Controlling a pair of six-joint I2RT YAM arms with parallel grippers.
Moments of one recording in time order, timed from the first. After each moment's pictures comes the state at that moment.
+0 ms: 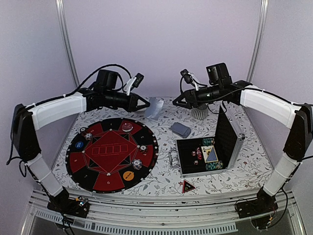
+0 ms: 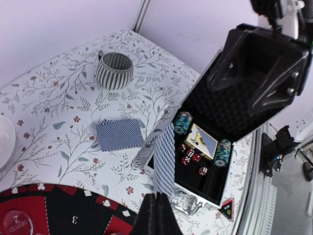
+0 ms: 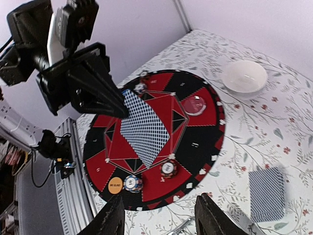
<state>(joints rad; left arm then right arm) -0.56 1.74 1.41 -0.21 0.57 -0.10 0.56 1.71 1.54 -0.40 -0.60 0.13</state>
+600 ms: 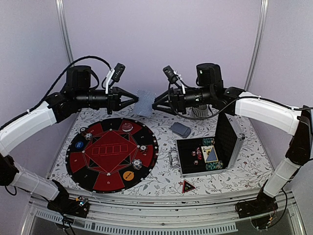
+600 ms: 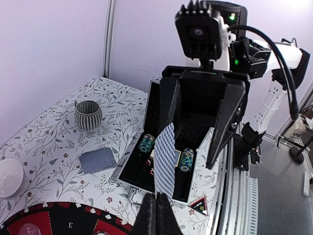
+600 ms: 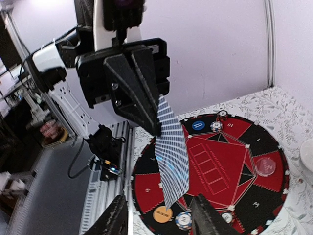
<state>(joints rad) -0.61 1.29 1.22 -0.20 0.61 -0.04 0.77 1.66 1.47 -0.08 -0.78 0.10</state>
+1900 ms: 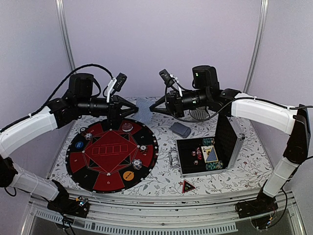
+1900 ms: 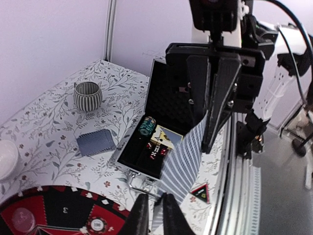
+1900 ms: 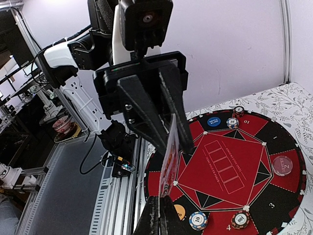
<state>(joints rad) -0.62 1.26 1.13 -0.21 0.59 -0.02 0.79 1.69 1.48 -0.05 -0.85 0.12</state>
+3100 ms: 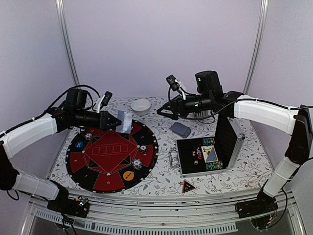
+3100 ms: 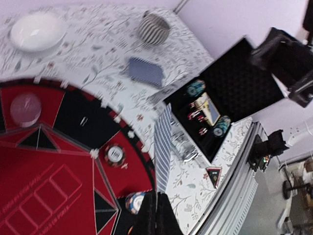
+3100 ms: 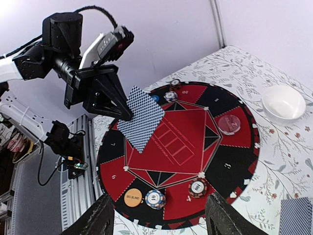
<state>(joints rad) -0.41 1.25 0.96 -0.31 0.60 -0.25 0.75 1.67 1.41 -0.14 -0.59 0.13</state>
